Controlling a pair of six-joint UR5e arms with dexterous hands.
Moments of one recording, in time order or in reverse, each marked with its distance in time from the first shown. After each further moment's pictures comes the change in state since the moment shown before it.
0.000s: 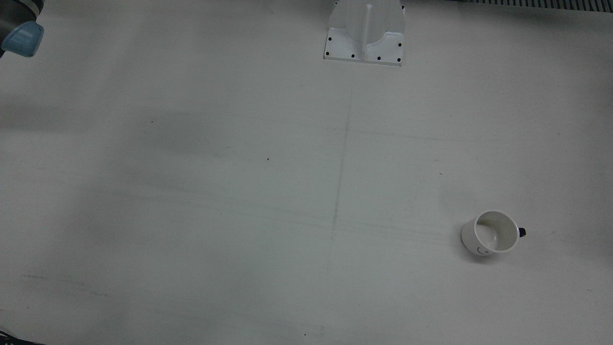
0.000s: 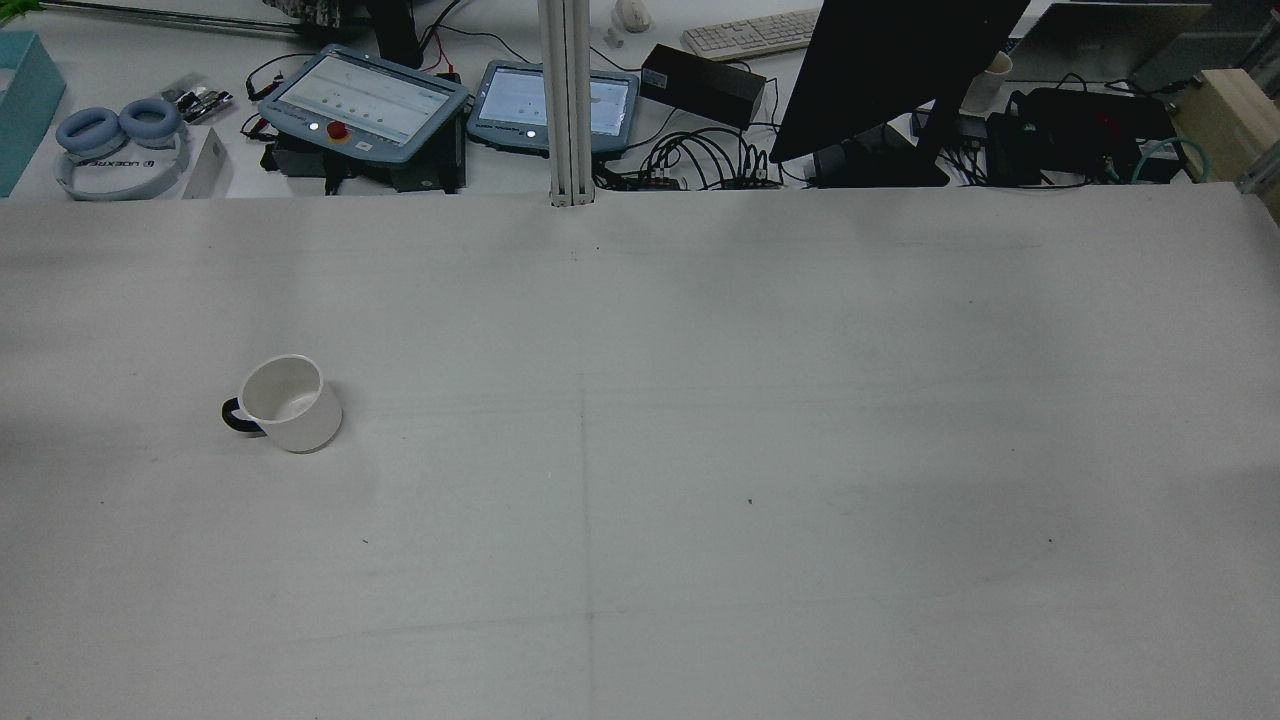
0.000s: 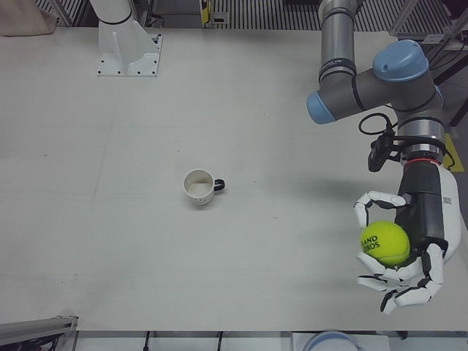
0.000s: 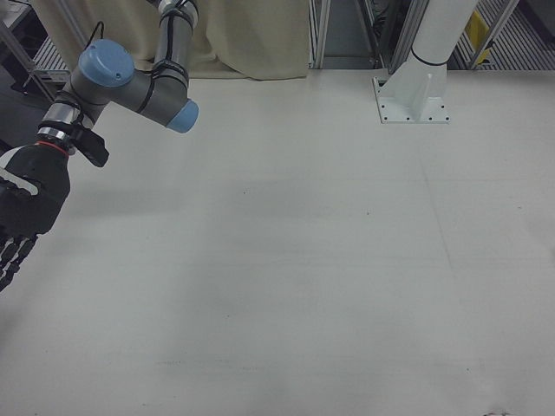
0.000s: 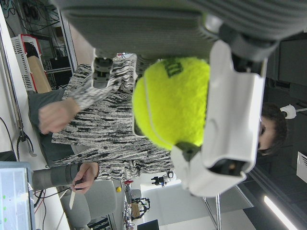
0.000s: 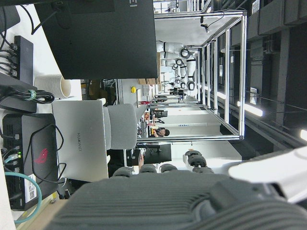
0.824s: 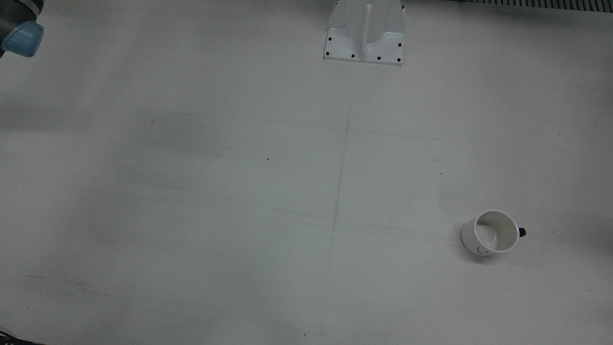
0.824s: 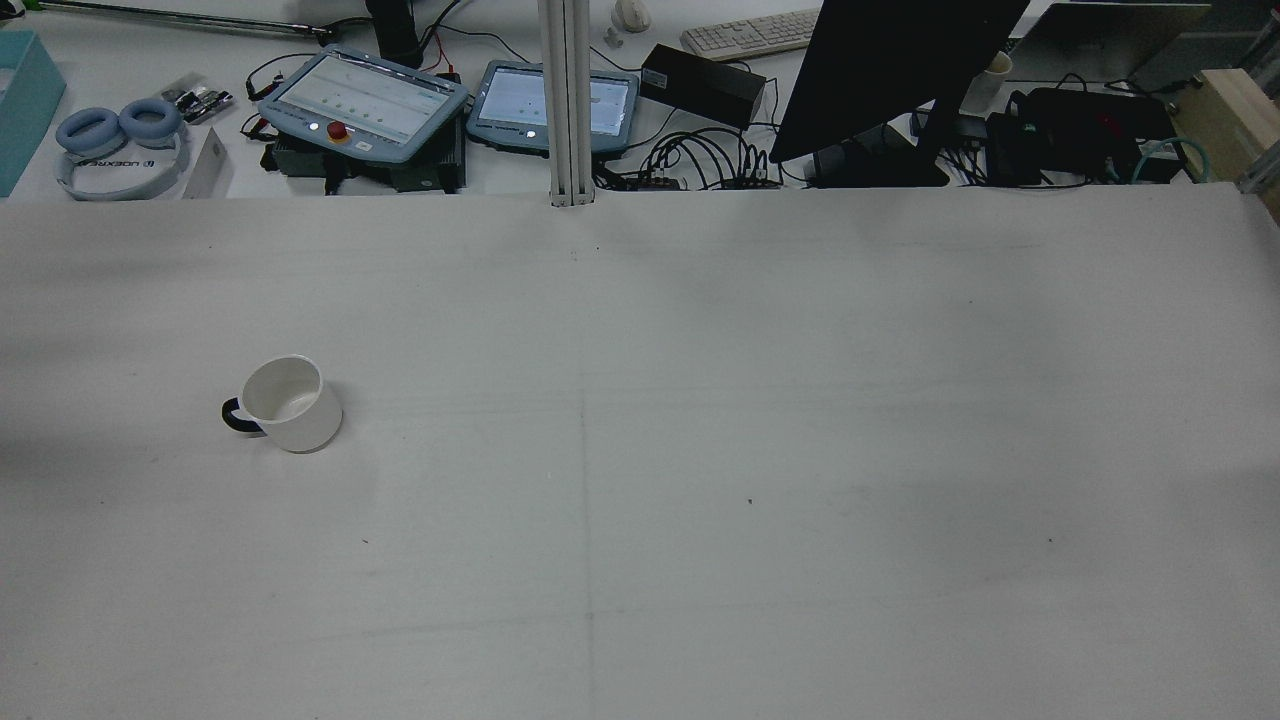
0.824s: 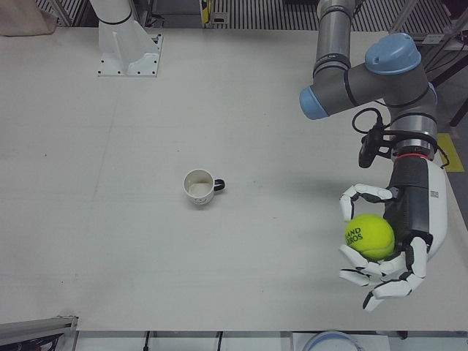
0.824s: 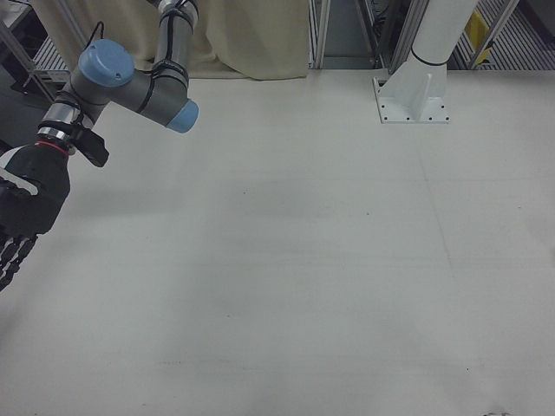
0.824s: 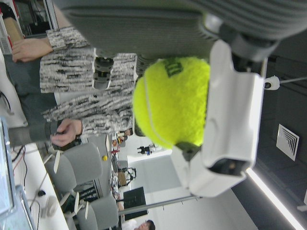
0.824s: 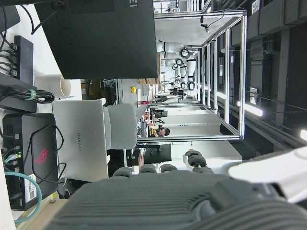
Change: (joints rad) left arm 0.097 0.009 -0.139 0.001 0.002 0.000; right arm 0.000 0.000 0.000 0.000 0.000 0.000
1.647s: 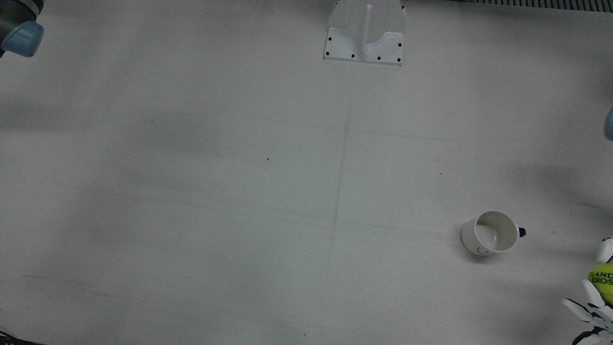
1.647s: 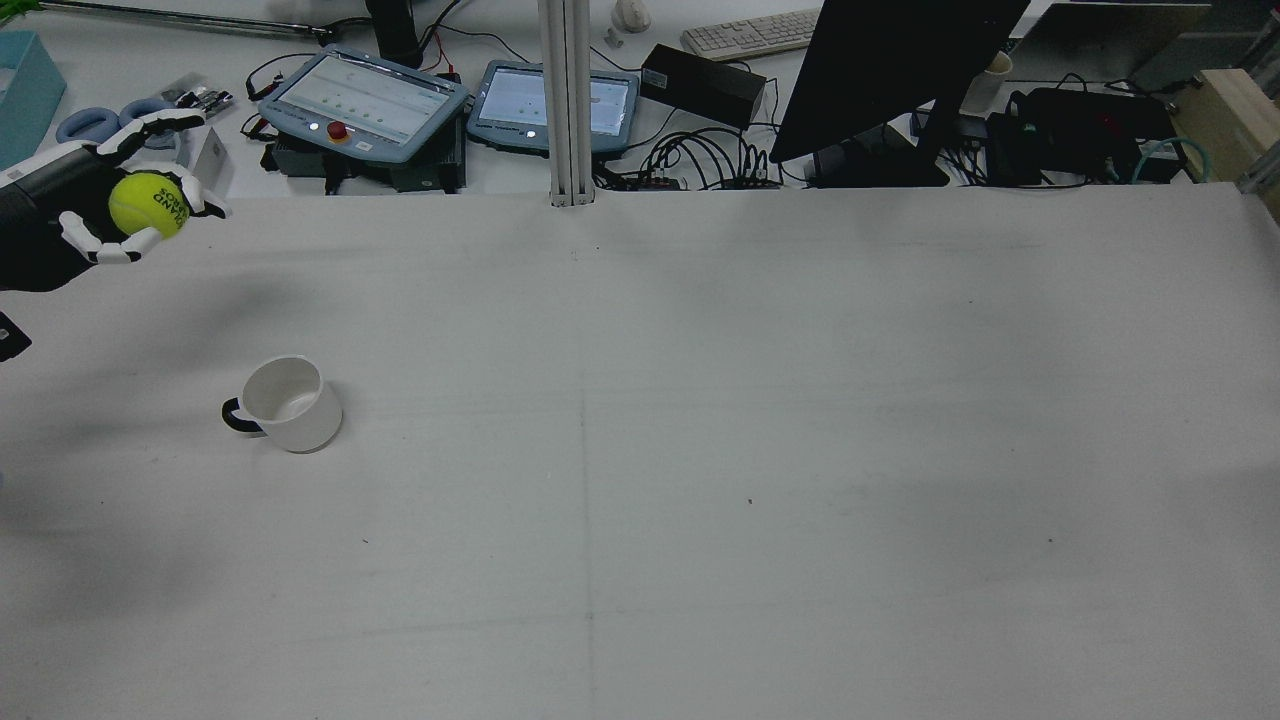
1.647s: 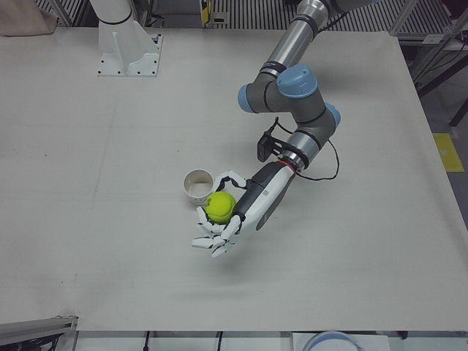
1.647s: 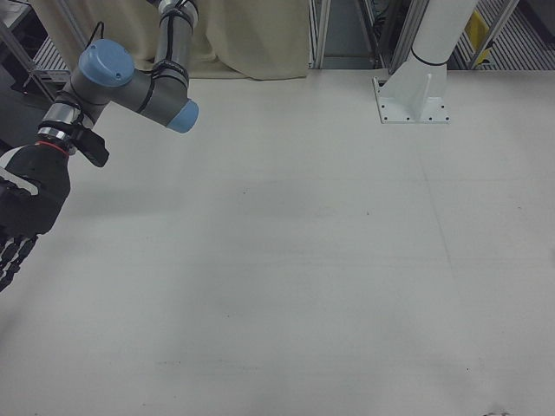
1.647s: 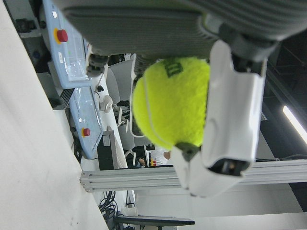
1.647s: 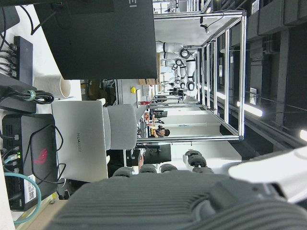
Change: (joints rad) left arm 0.291 0.128 -0.107 -0.034 0.000 0.012; right arm 0.000 0.000 0.001 0.000 0.000 0.000
